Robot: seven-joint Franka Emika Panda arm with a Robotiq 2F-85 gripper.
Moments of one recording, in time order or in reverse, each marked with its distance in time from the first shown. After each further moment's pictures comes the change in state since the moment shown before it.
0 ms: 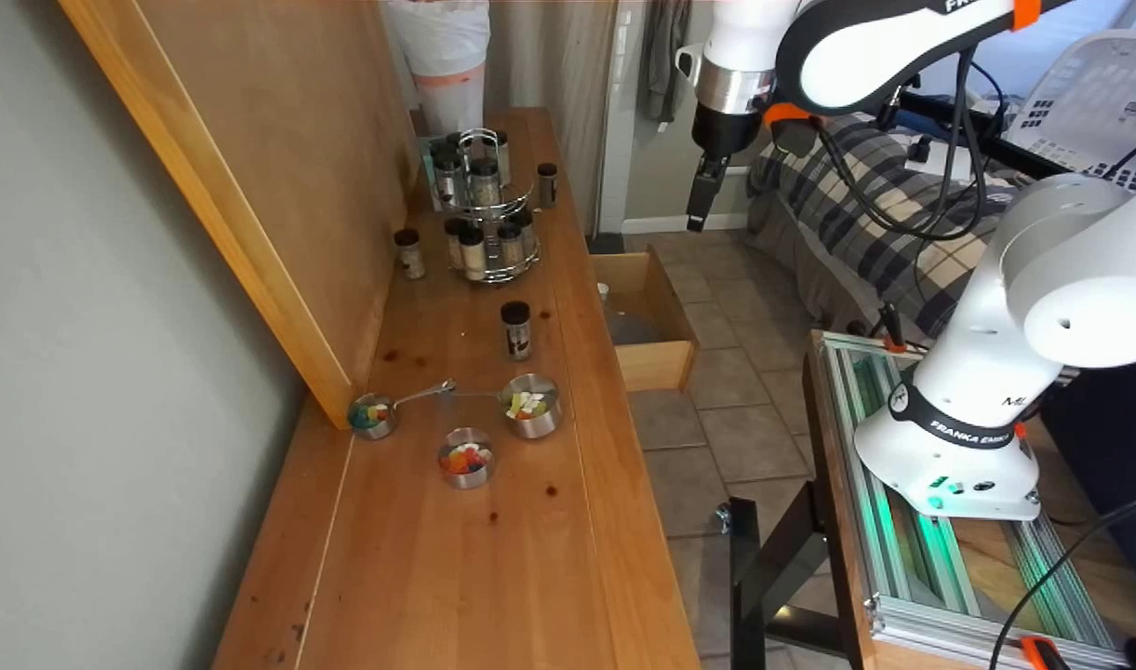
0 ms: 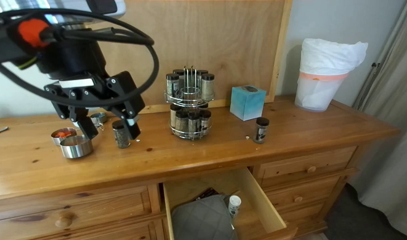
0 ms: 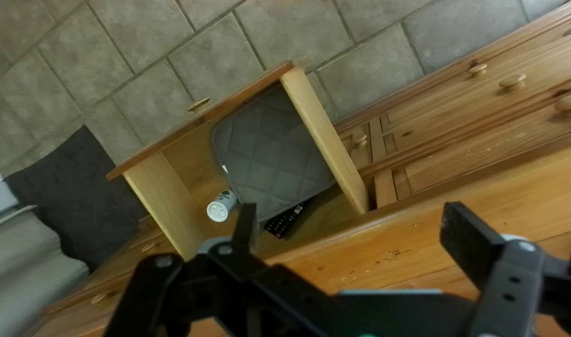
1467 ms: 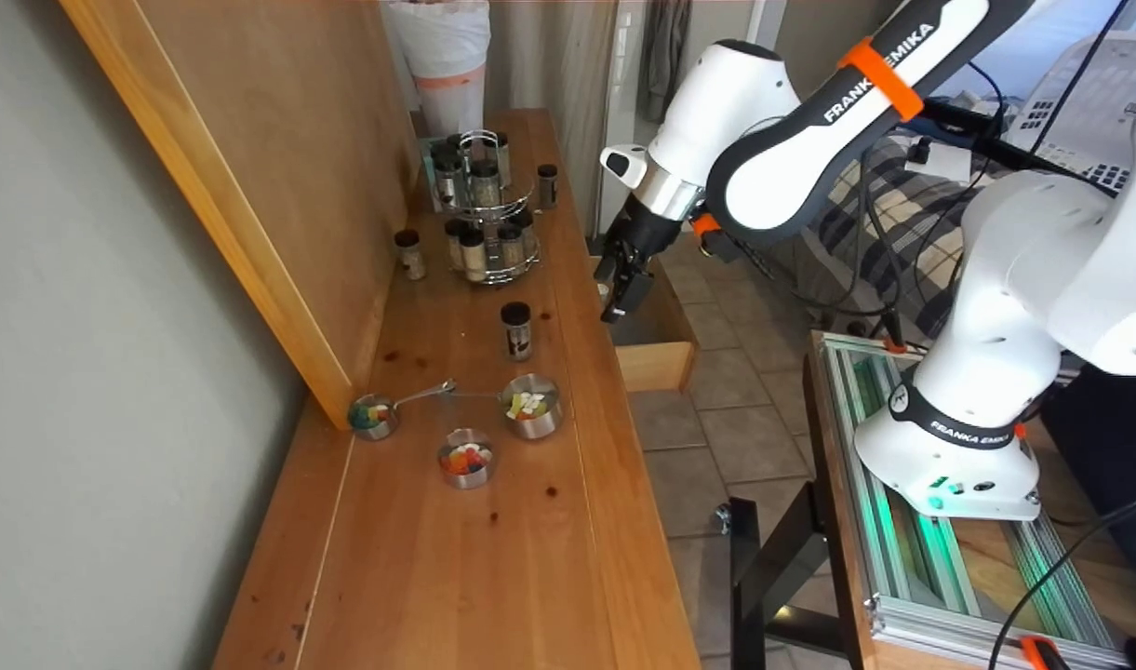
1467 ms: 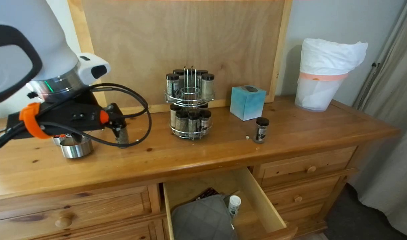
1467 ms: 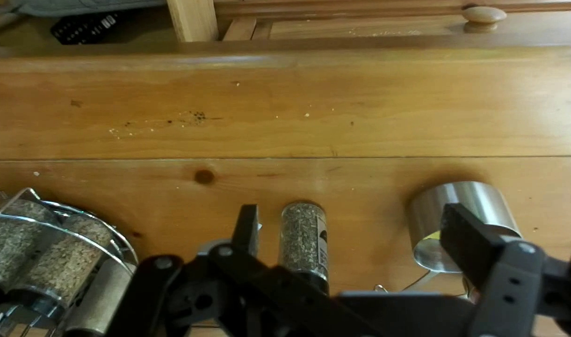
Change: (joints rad) arm 0.446 0.332 -0.219 -0.097 0.451 0.725 -0.580
